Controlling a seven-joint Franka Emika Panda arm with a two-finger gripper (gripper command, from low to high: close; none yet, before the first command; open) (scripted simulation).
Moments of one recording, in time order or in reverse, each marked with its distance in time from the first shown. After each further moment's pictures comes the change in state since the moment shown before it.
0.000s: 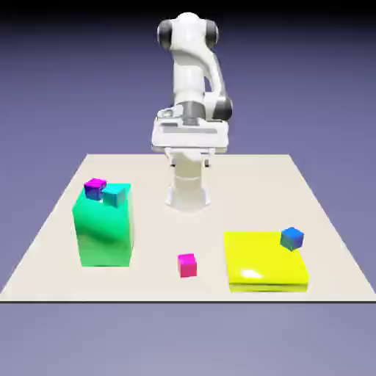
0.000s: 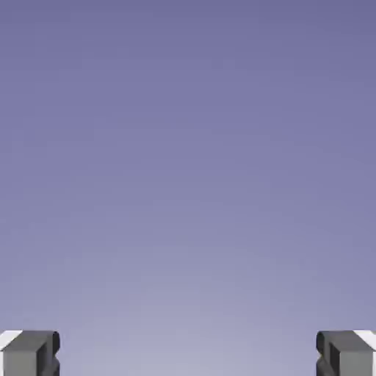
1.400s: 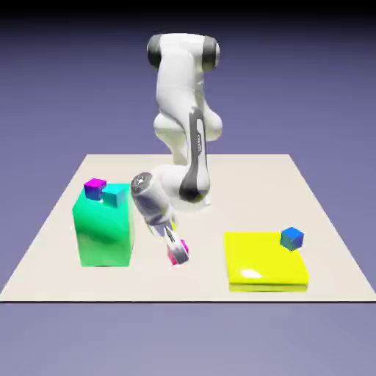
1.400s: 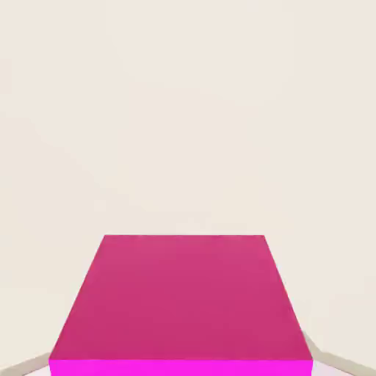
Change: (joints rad) arm -0.133 0.834 -0.037 0.359 0.351 -0.619 0.556
